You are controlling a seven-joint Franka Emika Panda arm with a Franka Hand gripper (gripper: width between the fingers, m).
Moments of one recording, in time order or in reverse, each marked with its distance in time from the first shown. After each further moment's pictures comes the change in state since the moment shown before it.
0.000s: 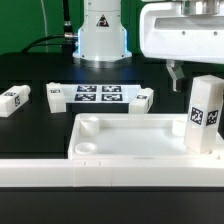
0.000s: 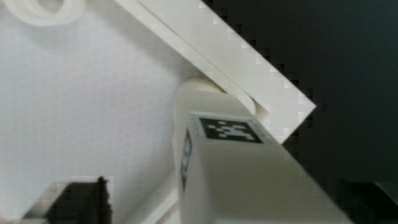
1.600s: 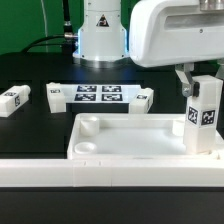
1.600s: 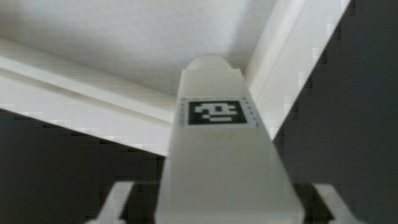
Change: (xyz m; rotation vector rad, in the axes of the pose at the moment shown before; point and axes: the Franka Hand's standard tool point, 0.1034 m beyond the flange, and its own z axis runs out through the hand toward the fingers) arm 0.005 -0.002 -0.003 -0.015 0.015 -1.105
